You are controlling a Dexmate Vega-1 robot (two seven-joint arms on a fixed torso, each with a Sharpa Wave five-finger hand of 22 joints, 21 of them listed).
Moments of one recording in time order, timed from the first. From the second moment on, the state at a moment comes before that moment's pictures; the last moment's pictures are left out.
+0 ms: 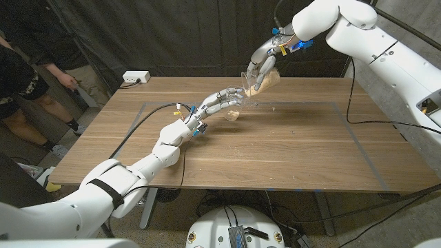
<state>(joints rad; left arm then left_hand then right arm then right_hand) 0.49 0.22 0.57 -0.60 -0.45 -0.98 -0.61 0.97 0.15 -0.25 0.02 0.27 0.30 -0.06 0.43 0.36 0.47 -0.15 0.46 0.57 0.66 -0.06 0.21 0.43 0.56 -0.05 0.46 0.21 -0.03 -0.75 -0.76 -1.74 -0.43 0.17 1.15 0.74 0.07 0.28 -0.14 0.18 0.45 -0.11 0.32 0.33 0.54 -0.09 0.56 0.63 0.71 -0.07 0.28 0.52 0.44 -0.05 0.58 0.20</state>
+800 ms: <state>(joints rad) 0.46 0.17 0.53 -0.50 -0.45 -1.01 -0.66 0.99 0.14 -0.25 0.03 0.27 0.30 -0.06 0.43 0.36 0.47 -0.15 0.46 0.57 0.66 -0.06 0.21 0.43 0.55 -0.05 0.46 0.21 0.00 -0.73 -0.78 -1.71 -0.45 0.21 1.20 0.74 0.06 0.28 -0.14 0.18 0.45 -0.11 0.32 0.33 0.54 -0.09 0.56 0.63 0.71 -0.07 0.29 0.52 0.44 -0.05 0.58 0.20</state>
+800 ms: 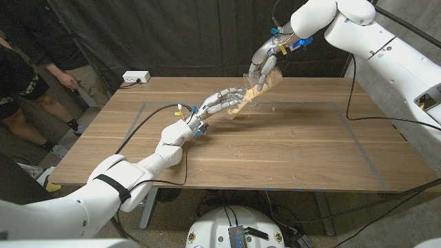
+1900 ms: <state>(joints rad) 0.42 0.07 0.46 -0.38 -0.39 -0.98 -0.69 1.00 0.15 -0.25 0.03 0.27 0.30 -0.06 0.43 0.36 0.48 -0.15 0.46 0.57 0.67 -0.06 0.21 0.43 0.55 -0.05 0.47 0.21 0.02 -0.72 -0.80 -1.69 -0.45 0.22 1.24 0.74 0.07 0.28 -0.14 0.18 0.48 -0.11 0.33 0.34 0.56 -0.08 0.56 0.63 0.73 -0.07 0.29 0.53 0.44 -0.05 0.58 0.20</state>
